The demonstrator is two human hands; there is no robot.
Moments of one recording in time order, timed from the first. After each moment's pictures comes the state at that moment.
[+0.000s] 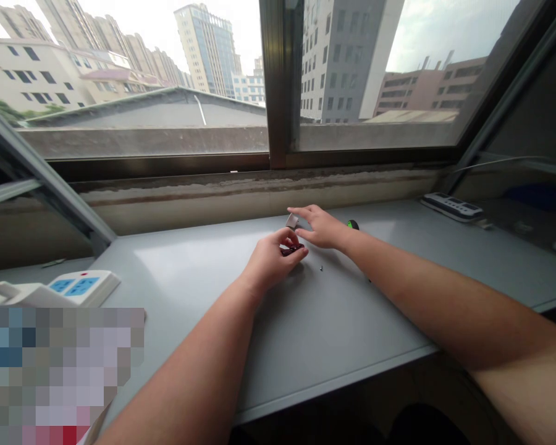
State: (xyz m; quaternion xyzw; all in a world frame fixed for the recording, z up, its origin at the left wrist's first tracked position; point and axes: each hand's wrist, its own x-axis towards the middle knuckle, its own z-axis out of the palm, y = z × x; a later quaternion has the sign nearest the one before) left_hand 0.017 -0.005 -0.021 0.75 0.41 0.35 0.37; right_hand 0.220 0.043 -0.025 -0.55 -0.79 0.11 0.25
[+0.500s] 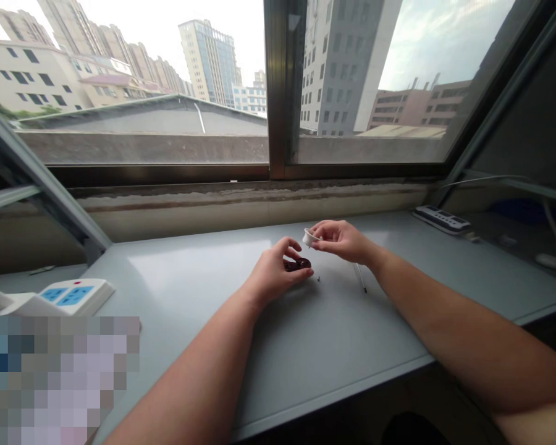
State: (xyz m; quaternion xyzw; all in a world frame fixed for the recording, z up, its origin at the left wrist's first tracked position) left_hand 0.015 -0.007 -0.023 0.76 0.37 0.33 0.42; right_hand 0.252 0.006 -0.013 -0.41 -0.73 0.34 0.42
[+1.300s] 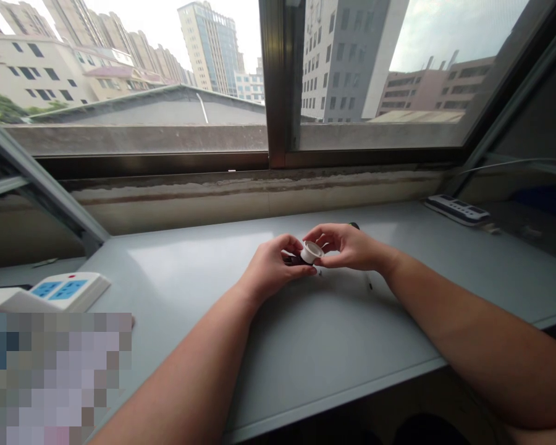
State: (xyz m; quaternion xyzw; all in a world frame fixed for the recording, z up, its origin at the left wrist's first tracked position) left_hand 0.020 -0.003 -0.027 0.74 0.36 0.34 0.46; right_hand 0.251 -0.018 -0.013 -0.37 -0.75 0.43 0.34
